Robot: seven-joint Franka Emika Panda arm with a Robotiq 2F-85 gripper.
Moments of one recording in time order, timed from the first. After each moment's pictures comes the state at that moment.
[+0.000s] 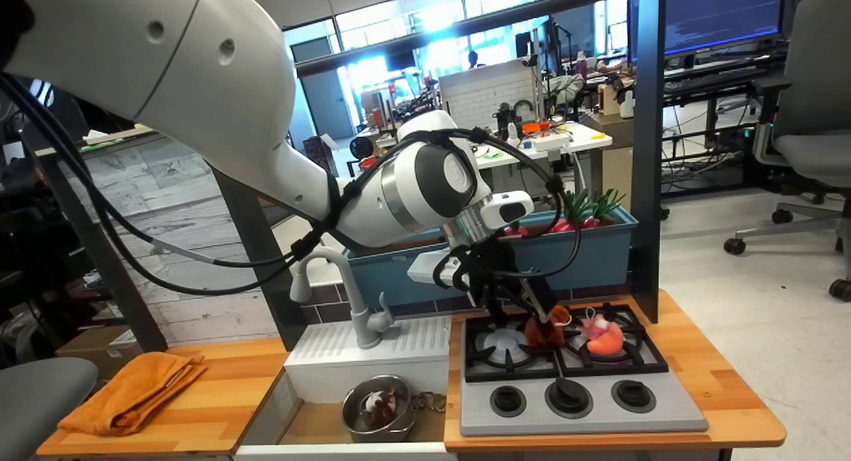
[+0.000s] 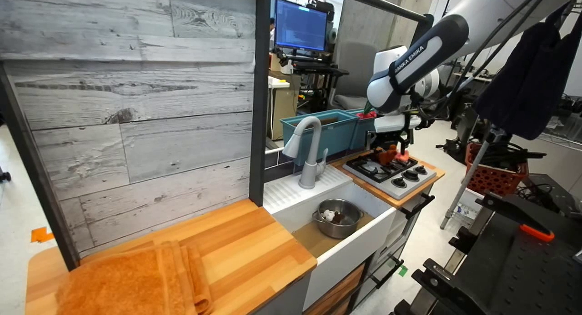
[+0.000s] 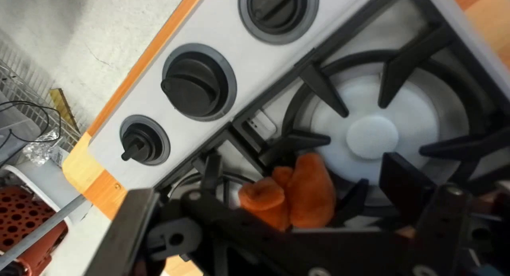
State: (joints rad) arm -0.20 1.34 -0.32 -1.01 -0.04 2.30 0.47
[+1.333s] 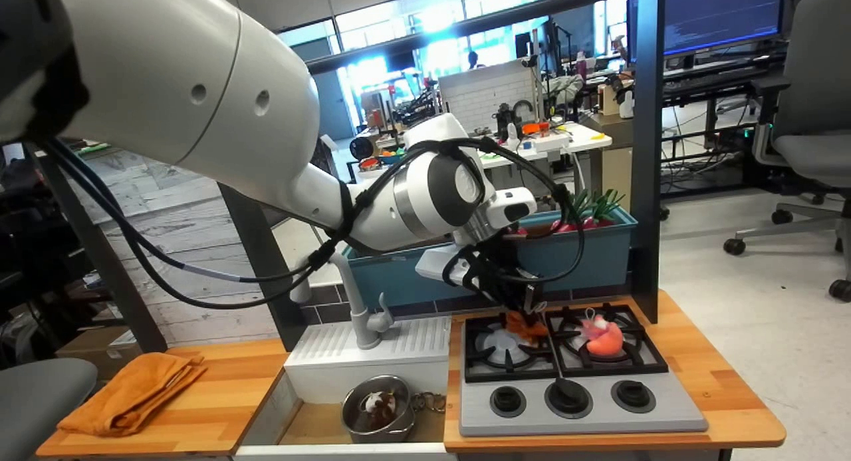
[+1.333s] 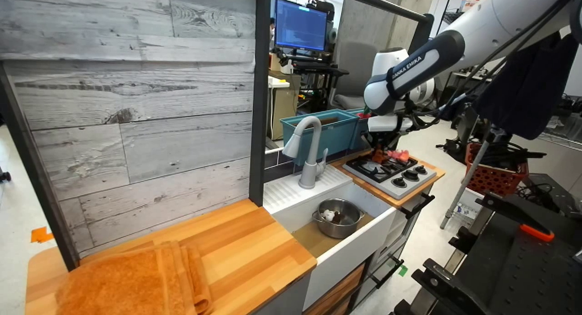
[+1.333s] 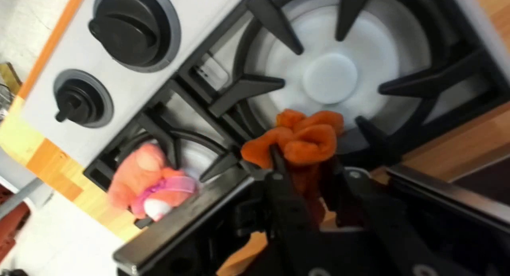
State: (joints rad) arm -0.25 1.45 -0.27 -0.81 -0.04 2.34 0.45
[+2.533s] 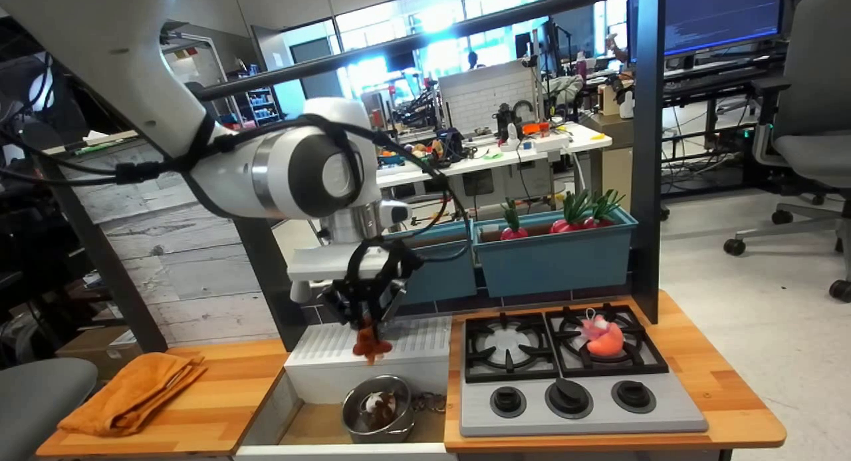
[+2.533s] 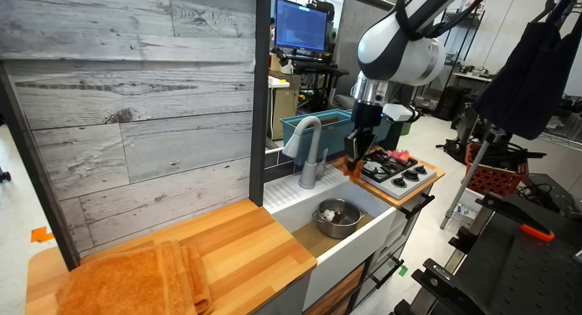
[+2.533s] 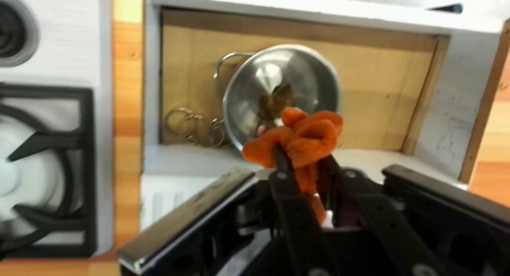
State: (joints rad) arm -0.29 0.95 0.11 -1.60 -0.02 2.44 -0.36
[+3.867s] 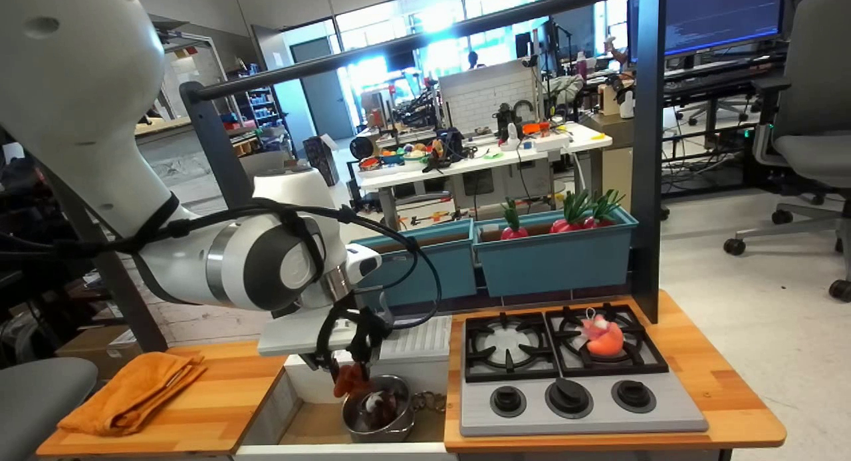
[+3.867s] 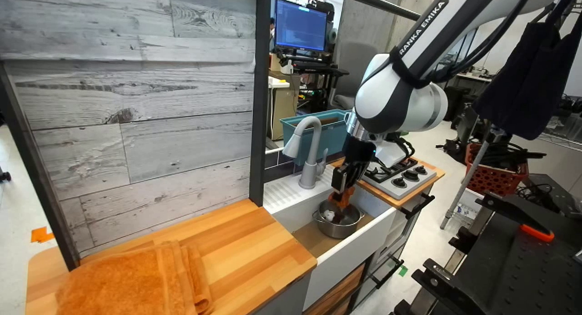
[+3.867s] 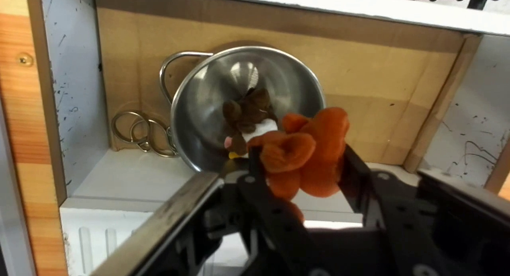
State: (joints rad) arm -0.22 1.01 0.09 -1.76 -0.03 2.81 -0.33
